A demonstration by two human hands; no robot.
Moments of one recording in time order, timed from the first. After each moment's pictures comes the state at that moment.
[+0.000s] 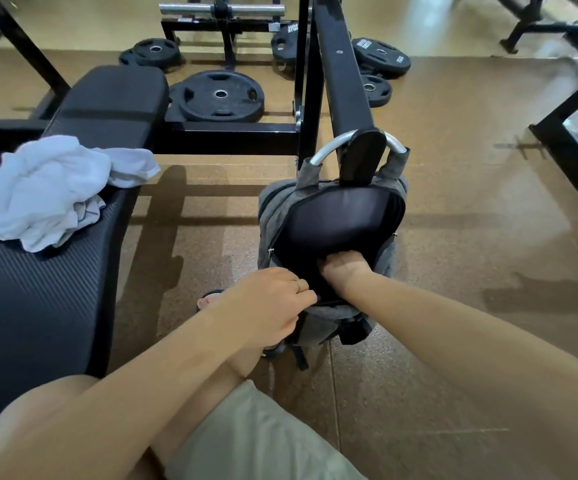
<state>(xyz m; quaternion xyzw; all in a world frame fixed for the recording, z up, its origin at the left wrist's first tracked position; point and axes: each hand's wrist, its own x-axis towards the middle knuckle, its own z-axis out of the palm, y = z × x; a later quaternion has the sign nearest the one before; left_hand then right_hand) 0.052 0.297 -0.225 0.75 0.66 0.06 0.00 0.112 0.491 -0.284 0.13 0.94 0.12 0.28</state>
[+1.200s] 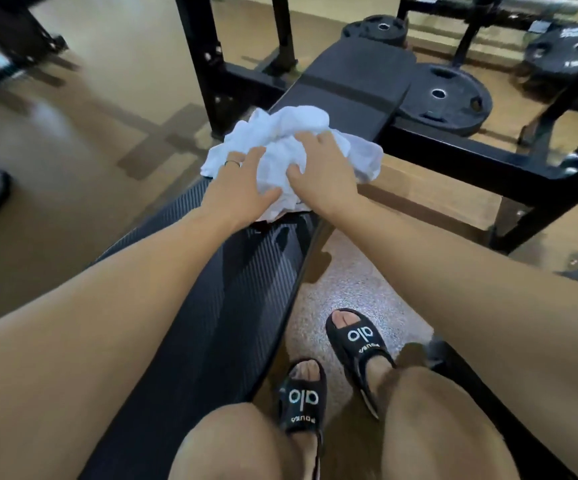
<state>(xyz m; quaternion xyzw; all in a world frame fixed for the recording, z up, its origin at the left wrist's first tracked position) -0.251 0.083 -0.238 0.09 0.97 0.20 0.05 -0.251 0.242 -0.244 0.01 0.95 -0.29 -0.08</state>
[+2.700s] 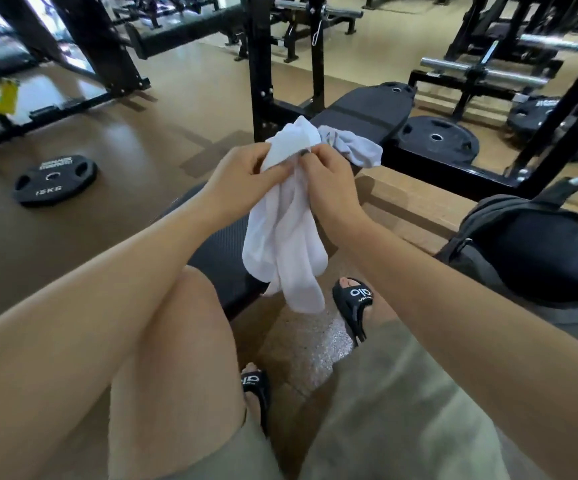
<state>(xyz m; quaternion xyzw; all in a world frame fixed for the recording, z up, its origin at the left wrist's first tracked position) 0.047 0.016 -0.112 0.17 0.88 0.44 -0.07 0.048 0.163 -0.133 0.02 0.73 -0.68 -0.08</state>
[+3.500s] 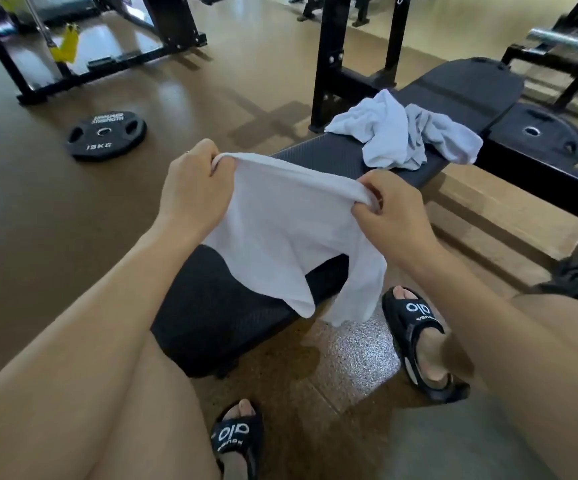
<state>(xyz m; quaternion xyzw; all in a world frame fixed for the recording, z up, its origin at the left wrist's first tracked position) 0.015 -0.119 -0.176 -0.11 0.92 0.33 -0.19 -0.007 0.146 -0.213 -0.15 0.90 -0.39 -0.09</state>
